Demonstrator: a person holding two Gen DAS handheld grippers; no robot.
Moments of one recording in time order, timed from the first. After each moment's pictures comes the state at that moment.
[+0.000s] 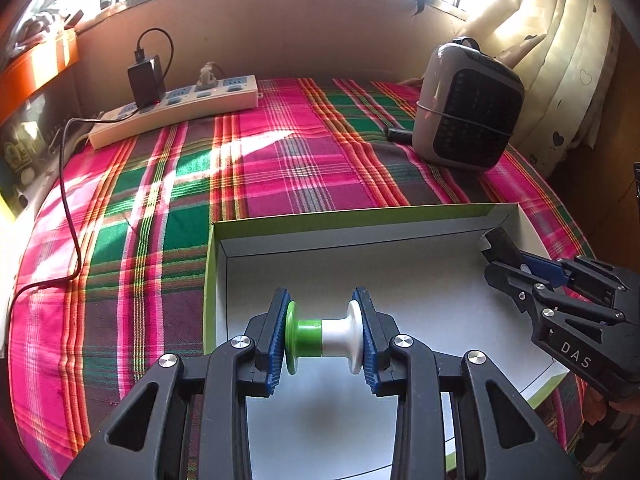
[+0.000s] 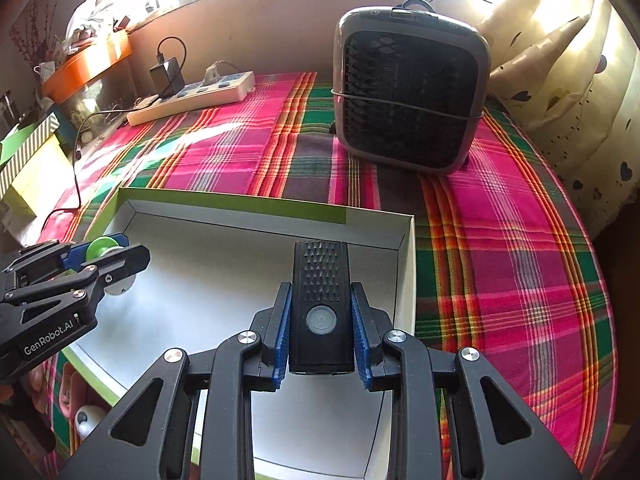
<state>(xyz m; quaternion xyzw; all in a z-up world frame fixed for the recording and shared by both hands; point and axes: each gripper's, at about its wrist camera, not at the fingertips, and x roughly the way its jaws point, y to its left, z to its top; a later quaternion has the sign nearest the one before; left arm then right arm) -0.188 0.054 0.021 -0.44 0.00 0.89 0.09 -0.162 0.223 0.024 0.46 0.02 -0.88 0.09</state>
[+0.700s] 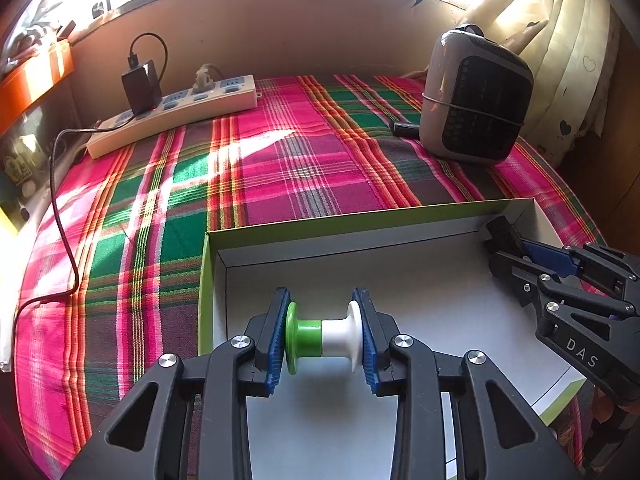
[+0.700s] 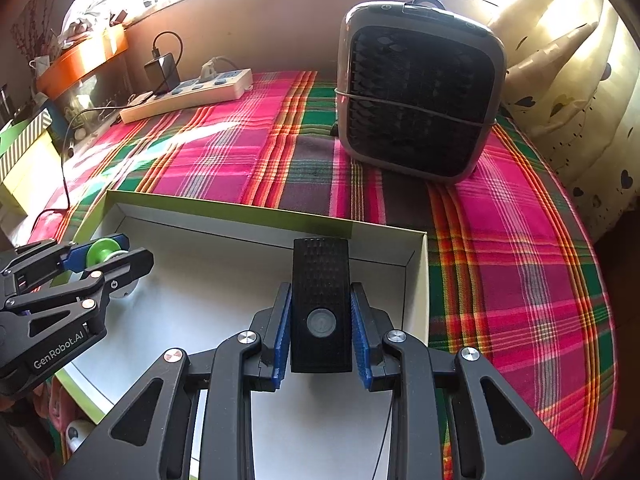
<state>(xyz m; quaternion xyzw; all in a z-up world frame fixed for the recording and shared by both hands) -0.195 0.060 0.016 -0.44 0.02 0.89 0.08 -0.171 0.219 0.020 0.45 0.03 -0.89 0.08</state>
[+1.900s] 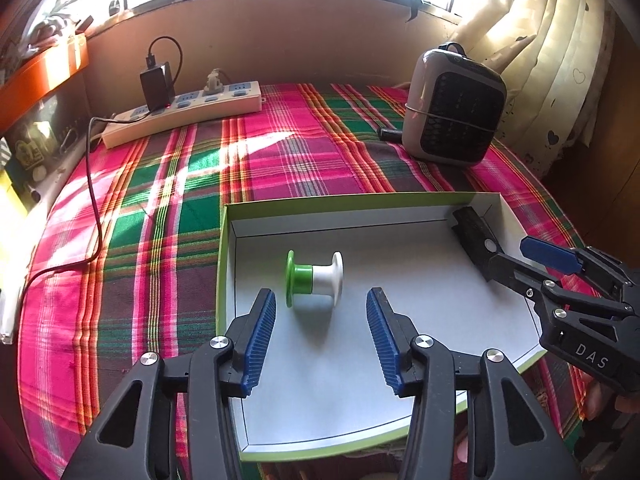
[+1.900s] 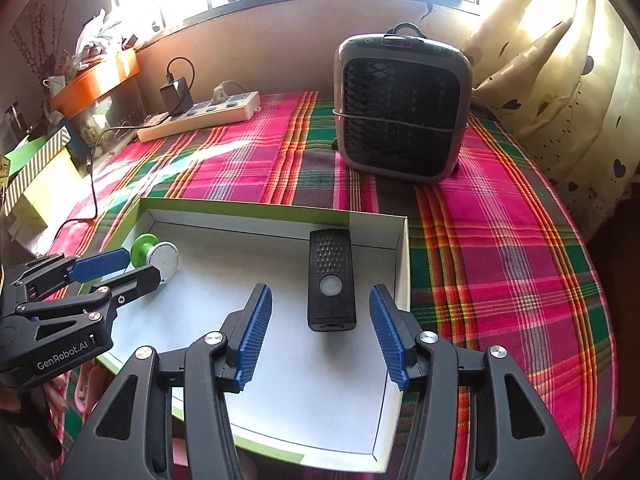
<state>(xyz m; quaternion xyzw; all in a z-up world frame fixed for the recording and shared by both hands) -0.155 0.051 0.034 -0.43 -0.01 0.90 0.09 -0.134 0.226 0.042 0.42 0.00 -0.90 0.09</state>
